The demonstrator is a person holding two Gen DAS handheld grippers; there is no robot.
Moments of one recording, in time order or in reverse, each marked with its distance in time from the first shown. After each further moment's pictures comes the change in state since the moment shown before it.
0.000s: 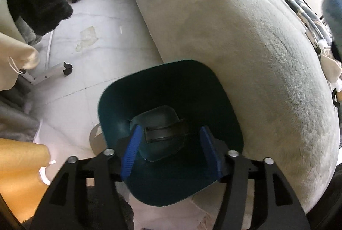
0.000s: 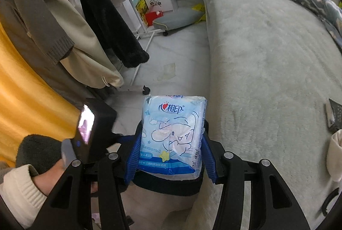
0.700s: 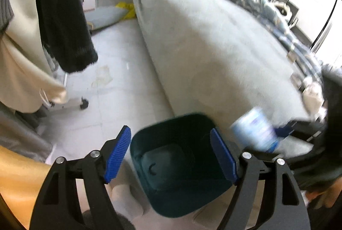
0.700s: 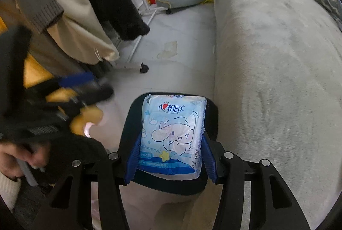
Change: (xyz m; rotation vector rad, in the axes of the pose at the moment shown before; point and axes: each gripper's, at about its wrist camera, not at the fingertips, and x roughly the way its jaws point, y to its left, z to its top) left arm -0.092 0.024 0.025 -0.026 -0.287 -0.002; right arm 0.071 0.010 -0.016 -0.065 0.141 -0.020
